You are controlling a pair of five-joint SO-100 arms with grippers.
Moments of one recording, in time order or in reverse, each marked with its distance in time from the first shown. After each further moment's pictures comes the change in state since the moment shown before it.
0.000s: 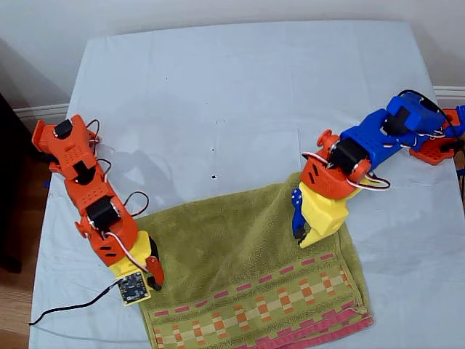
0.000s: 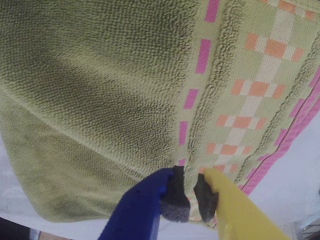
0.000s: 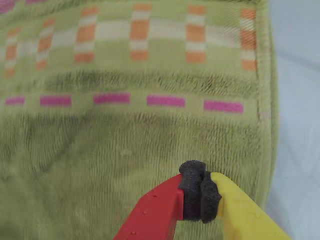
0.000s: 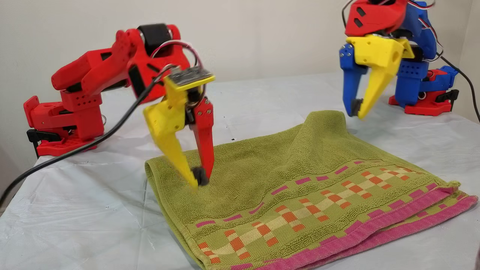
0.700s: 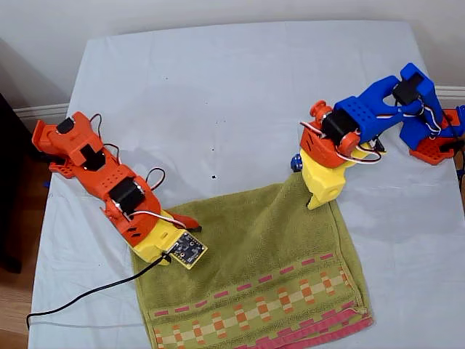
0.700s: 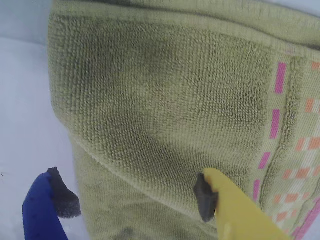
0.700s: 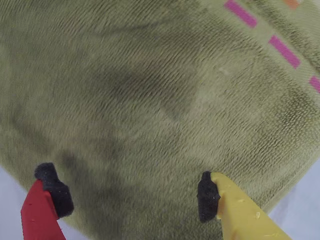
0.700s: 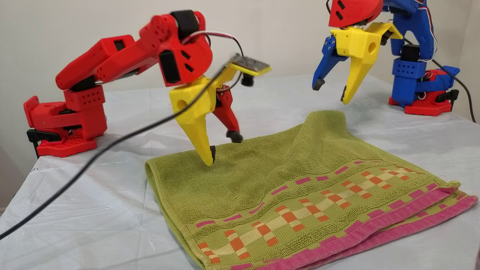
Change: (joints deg) arm 0 -9.1 11.0 21.0 6.8 -29.0; arm 1 6.8 22.4 38.0 0.0 2.4
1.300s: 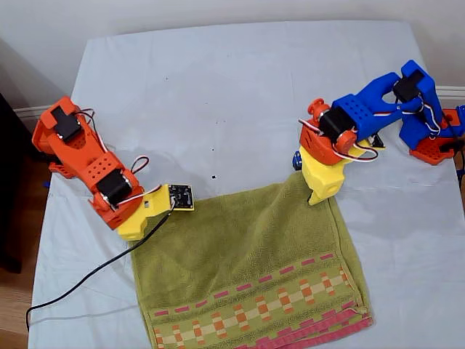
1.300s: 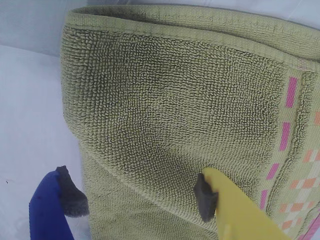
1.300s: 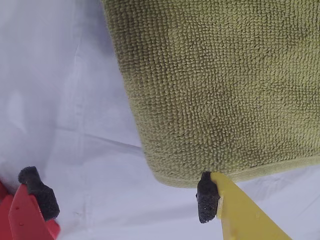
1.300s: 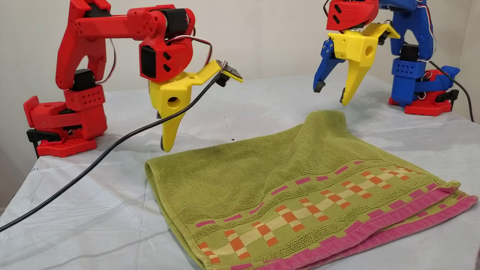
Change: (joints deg) arm 0 2.9 22.3 38.8 0.0 -44.8; arm 1 1.1 0.1 0.5 0.0 -1.8
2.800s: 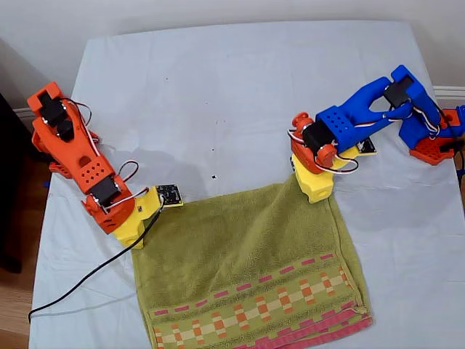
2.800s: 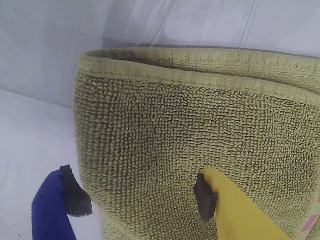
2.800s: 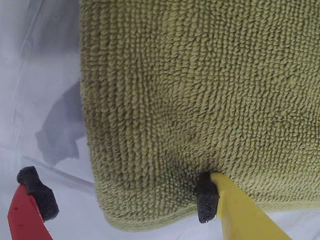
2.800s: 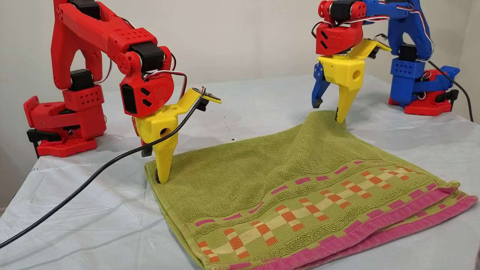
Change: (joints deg) arm 0 0.4 15.2 43.6 -43.4 -10.3; arm 1 3.0 -7.2 2.2 0.0 0.2
